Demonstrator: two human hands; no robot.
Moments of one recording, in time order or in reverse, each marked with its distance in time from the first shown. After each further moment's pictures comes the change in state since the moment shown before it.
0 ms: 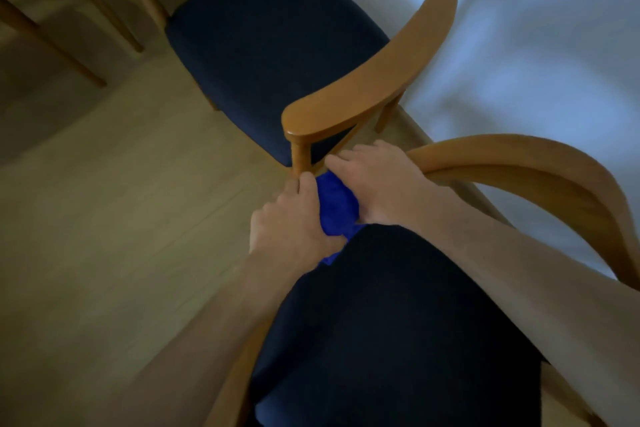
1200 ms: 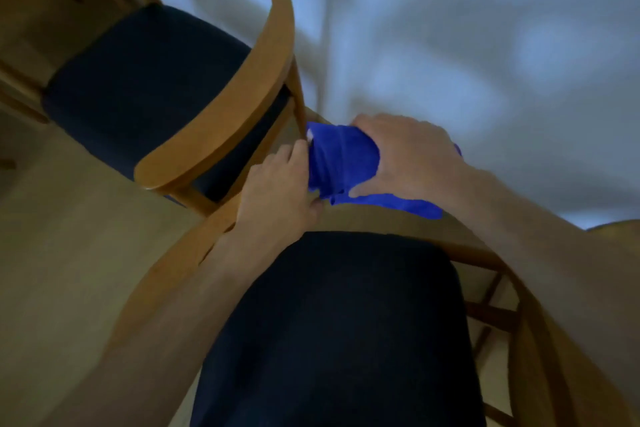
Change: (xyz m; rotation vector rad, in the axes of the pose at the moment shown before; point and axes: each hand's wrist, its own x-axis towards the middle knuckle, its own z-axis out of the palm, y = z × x) left_hand 0.046 0.171 -0.004 0.057 0.133 0.377; right_hand -0.150 0.159 0.007 0.315 0.201 0.493
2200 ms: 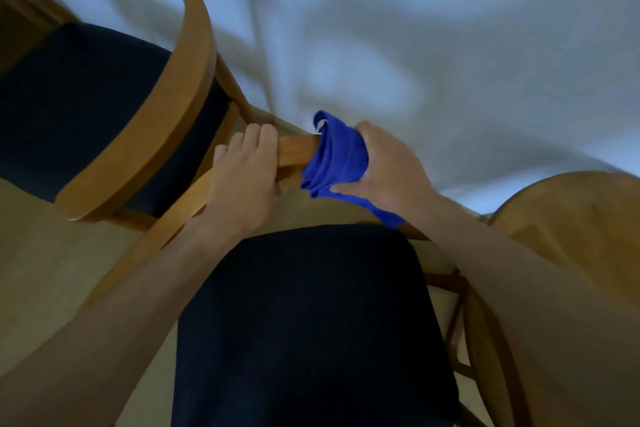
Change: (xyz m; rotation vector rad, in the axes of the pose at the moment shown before) left_hand 0.029 0.032 0.024 0.185 0.172 0.256; right_hand -0.048 0.063 0.050 0.385 0.225 0.255
